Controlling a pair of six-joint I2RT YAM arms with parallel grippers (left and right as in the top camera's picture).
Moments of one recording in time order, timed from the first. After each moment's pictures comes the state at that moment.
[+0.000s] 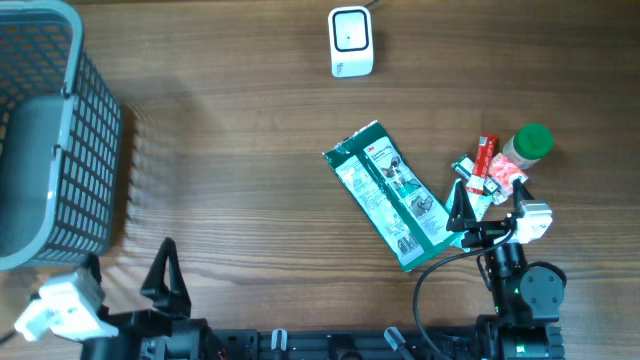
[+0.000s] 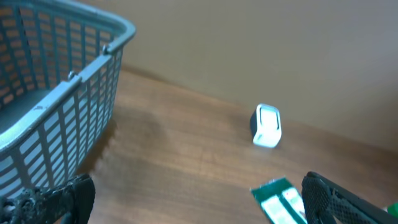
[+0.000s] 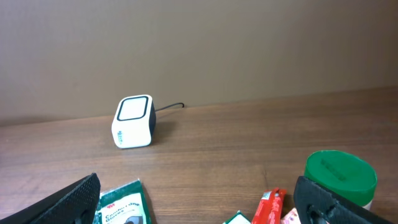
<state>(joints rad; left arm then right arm) 0.03 0.24 1.10 -1.08 0.00 -0.30 -0.01 0.02 0.01 0.00 -0.08 0.14</state>
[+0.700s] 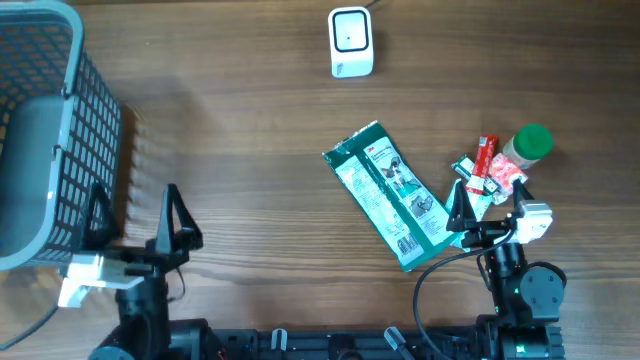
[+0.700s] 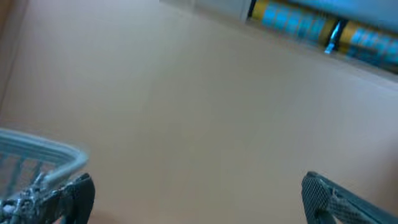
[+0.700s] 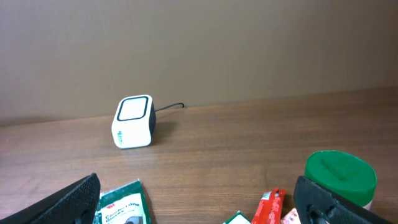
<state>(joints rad) 0.03 0.01 0.34 0.14 0.00 -0.32 -0.01 0.02 0.01 0.00 -0.08 0.14</state>
